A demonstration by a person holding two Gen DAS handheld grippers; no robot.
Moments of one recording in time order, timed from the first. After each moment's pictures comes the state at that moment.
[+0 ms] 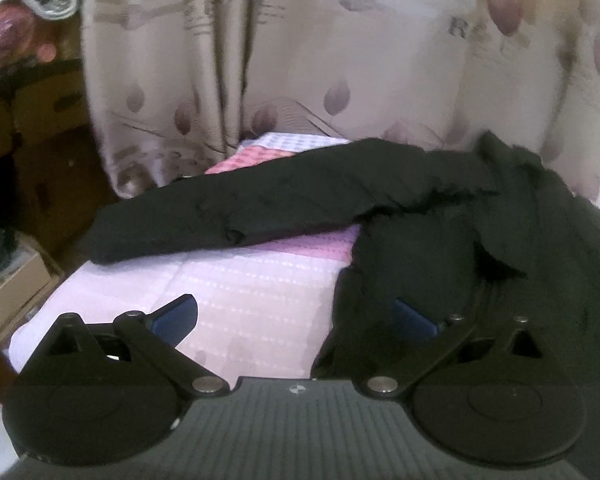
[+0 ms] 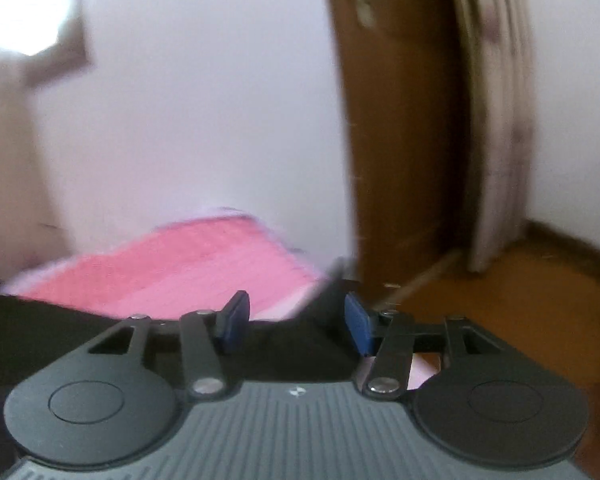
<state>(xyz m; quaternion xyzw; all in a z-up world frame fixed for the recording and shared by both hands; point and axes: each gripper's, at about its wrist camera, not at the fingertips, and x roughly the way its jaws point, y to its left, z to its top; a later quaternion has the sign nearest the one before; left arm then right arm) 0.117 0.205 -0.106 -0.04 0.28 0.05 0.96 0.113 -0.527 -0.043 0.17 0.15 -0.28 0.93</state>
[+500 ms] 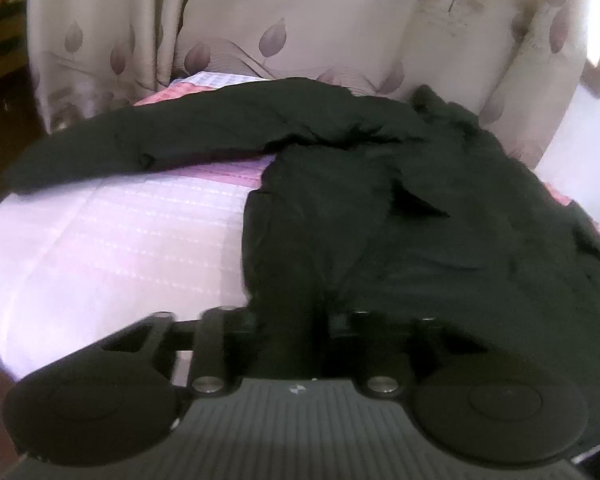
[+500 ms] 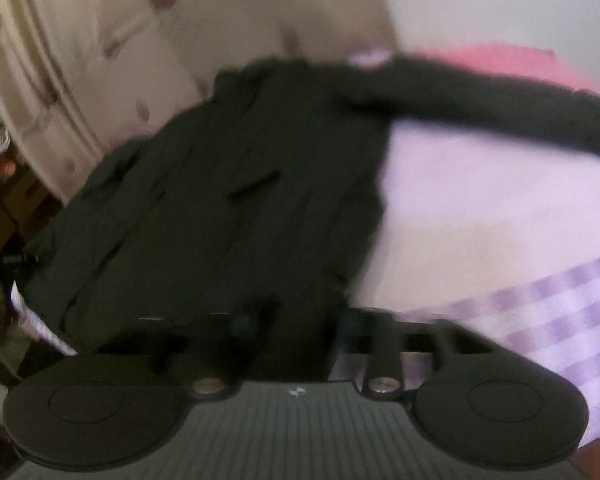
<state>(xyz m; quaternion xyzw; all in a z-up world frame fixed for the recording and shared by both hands) 0.102 0.181 -0.121 -0.09 0.34 -0.05 0.93 0.042 -0.302 -0.111 0.15 0.31 0.10 0.93</state>
